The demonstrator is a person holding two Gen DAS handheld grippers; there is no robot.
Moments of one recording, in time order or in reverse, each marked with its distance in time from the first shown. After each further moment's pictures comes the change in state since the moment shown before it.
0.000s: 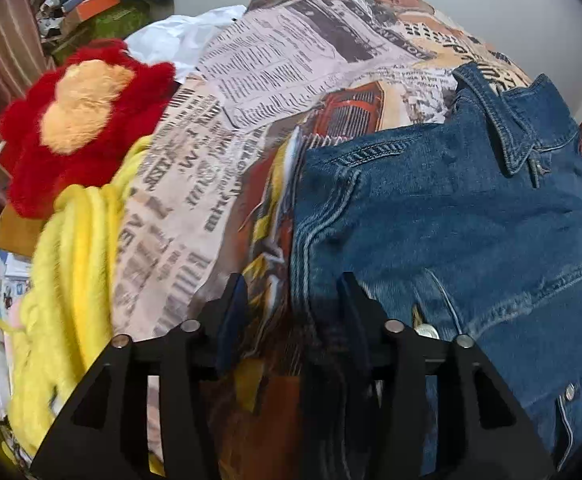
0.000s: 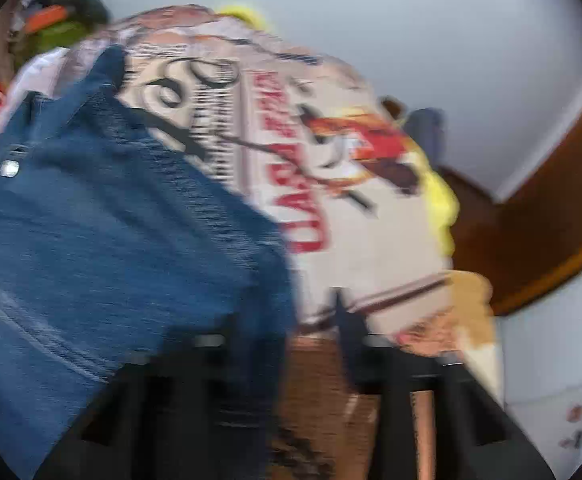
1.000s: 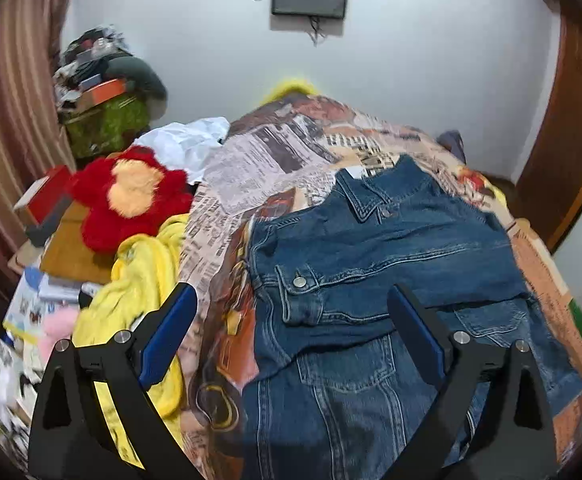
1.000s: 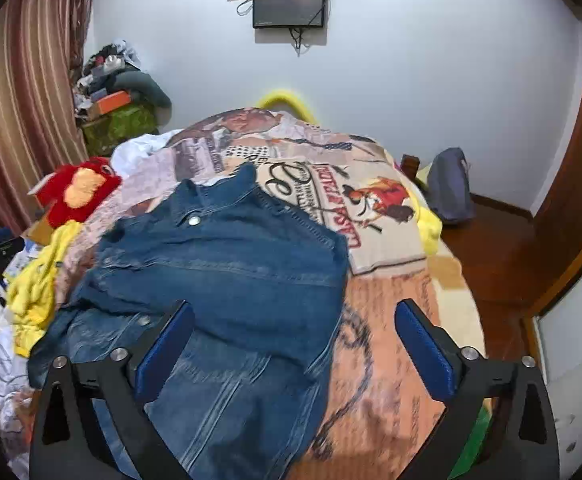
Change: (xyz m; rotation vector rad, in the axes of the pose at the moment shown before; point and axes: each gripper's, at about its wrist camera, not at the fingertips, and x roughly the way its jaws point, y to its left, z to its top) left arm -0.216 -0.020 -0.085 0.025 -0.358 -0.099; right arm -0.258 -0.022 -0.083 0.118 -0.229 0.324
